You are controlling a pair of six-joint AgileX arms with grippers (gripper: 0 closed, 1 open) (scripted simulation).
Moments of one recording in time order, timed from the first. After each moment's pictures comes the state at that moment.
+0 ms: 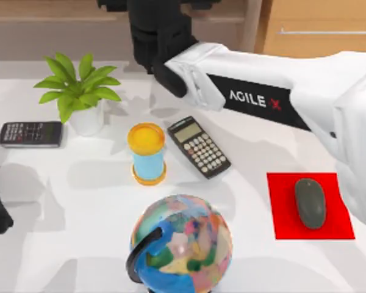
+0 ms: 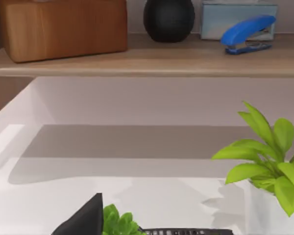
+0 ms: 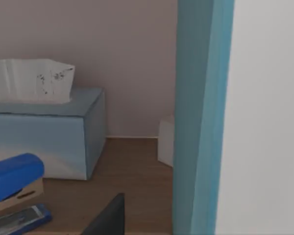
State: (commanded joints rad) left arm 0.00 0.00 0.00 0.00 0.00 0.00; right arm 0.72 2.47 1.99 0.48 0.76 -0.01
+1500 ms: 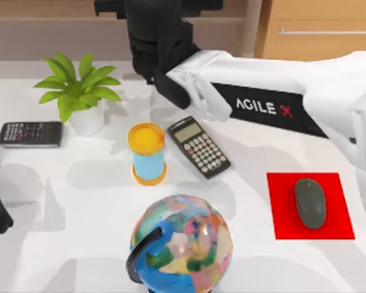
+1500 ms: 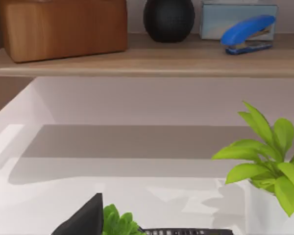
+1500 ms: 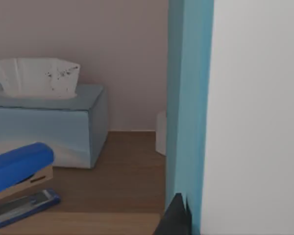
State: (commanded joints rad) left arm 0.00 0.00 0.00 0.00 0.00 0.00; right arm 0.77 2.36 1.84 0.52 0.79 0.00
